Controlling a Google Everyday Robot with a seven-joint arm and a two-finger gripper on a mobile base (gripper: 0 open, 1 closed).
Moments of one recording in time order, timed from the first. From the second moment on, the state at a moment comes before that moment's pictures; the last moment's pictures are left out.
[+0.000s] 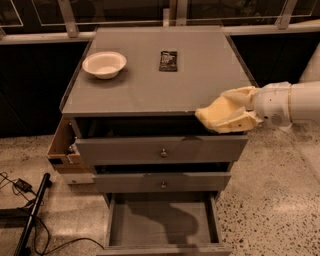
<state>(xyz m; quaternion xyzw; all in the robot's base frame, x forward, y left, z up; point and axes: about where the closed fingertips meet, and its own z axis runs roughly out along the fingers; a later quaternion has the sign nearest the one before) 0.550 -0.186 0.867 -0.50 0.70 0.18 0.48</state>
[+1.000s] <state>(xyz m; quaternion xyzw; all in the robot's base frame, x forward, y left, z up) 0.633 -0.137 0.884 -0.52 0.71 0.17 0.45</state>
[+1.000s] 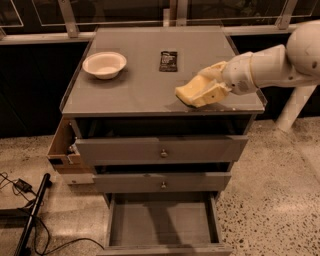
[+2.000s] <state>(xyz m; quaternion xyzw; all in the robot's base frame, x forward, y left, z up) 0.687 -0.121 0.850 -0.51 0.74 0.19 0.40</state>
